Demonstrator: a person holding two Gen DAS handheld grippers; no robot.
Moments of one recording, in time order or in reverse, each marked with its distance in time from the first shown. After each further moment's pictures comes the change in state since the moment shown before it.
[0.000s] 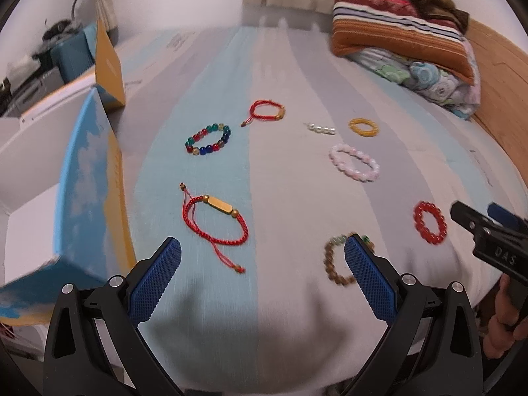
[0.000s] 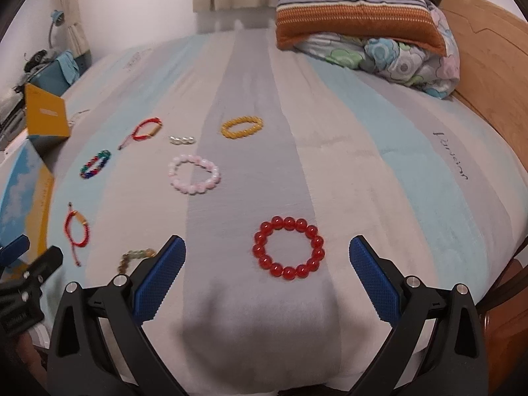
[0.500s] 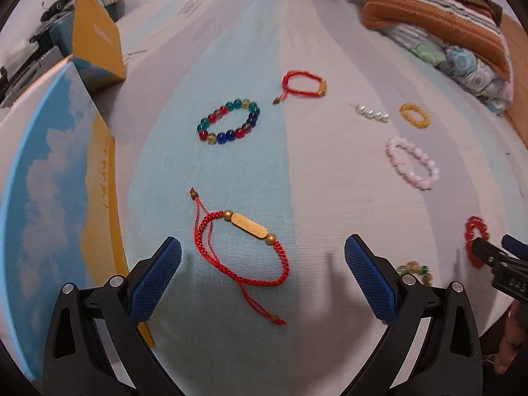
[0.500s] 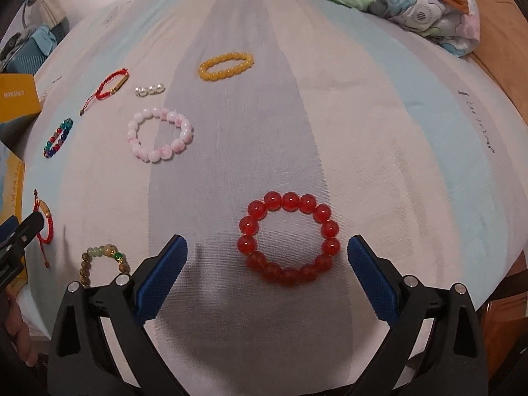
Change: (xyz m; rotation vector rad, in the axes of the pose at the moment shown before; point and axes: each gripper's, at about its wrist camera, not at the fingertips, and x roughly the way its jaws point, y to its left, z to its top) left arm 0.072 0.022 0.025 -0.024 0.147 0.078; right arm 0.072 -0.003 0.005 0.017 0.260 0.012
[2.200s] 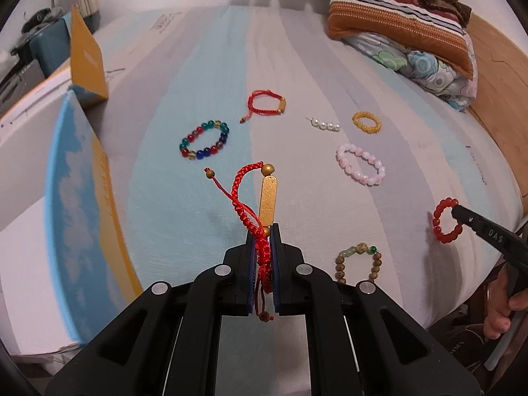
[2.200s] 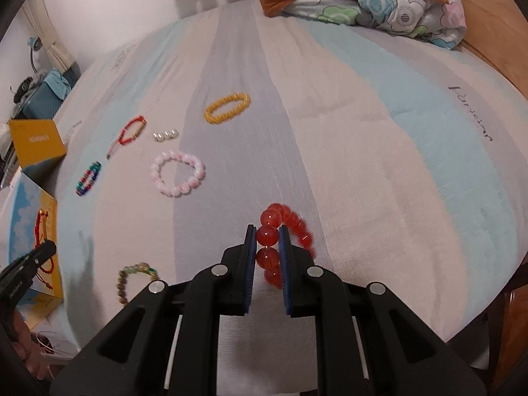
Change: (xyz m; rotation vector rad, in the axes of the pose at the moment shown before) left arm -0.058 -0.002 -0.001 0.059 -0.044 -0.137; right arm -0.052 -0.023 0.003 0.116 -0.142 0.108
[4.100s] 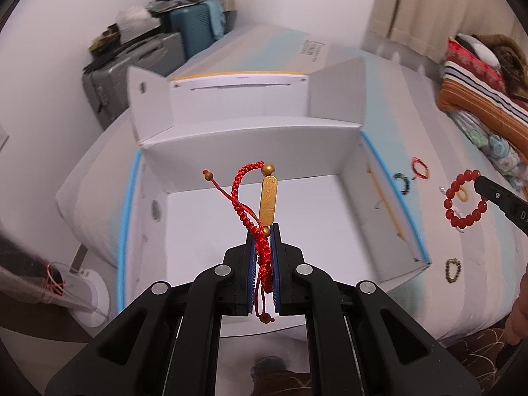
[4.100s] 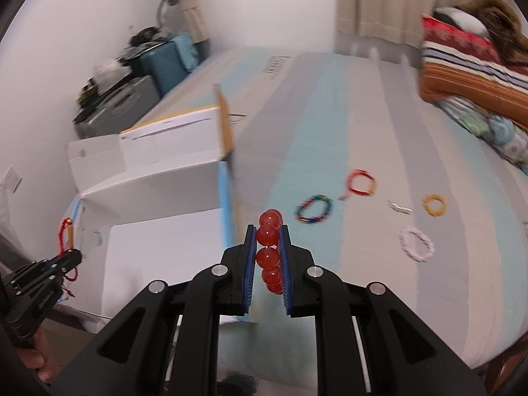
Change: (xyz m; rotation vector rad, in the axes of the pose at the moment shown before) left arm -0.185 0.247 -0.049 -0.299 -0.083 0.286; right arm -0.120 0.352 -0.012 -0.411 -0.105 0.256
